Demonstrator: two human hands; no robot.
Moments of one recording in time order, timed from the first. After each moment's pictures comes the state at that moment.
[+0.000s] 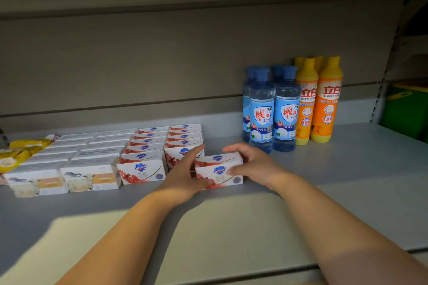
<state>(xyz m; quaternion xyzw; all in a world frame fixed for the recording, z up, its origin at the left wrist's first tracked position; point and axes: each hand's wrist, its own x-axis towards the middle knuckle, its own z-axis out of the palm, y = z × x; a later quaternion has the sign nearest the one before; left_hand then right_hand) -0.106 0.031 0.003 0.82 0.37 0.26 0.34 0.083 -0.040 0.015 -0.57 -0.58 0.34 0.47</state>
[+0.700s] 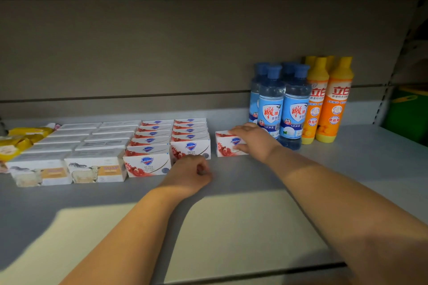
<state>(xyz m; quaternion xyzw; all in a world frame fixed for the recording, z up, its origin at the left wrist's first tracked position) -0.110 0.041 0.000 0.85 0.41 0.23 0.23 0.115 0.026 0.026 -0.67 -0.72 -0.09 0.14</state>
